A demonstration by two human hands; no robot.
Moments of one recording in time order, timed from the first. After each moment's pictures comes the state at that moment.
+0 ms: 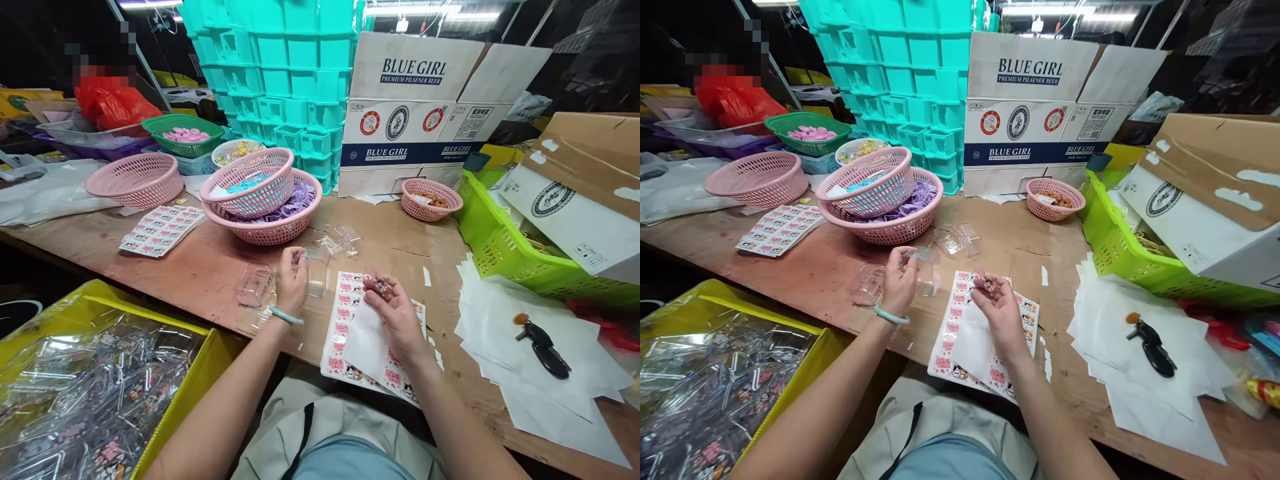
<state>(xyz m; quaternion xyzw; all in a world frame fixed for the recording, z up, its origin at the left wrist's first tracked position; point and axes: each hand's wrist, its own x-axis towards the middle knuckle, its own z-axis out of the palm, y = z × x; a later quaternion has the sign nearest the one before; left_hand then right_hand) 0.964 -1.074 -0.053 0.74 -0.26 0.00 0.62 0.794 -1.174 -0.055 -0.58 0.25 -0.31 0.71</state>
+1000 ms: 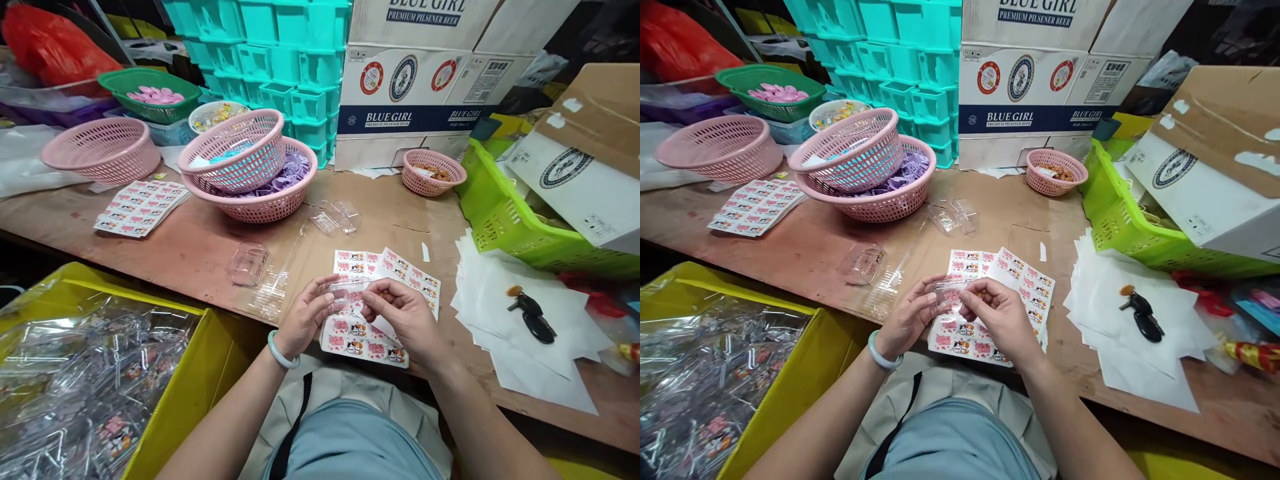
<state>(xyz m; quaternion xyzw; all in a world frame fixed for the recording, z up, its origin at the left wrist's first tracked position) 0.887 -1.026 -0.070 0.42 -0.15 -0.49 0.75 0.762 -1.157 -0.015 -0.67 0.25 -0.17 0.68</state>
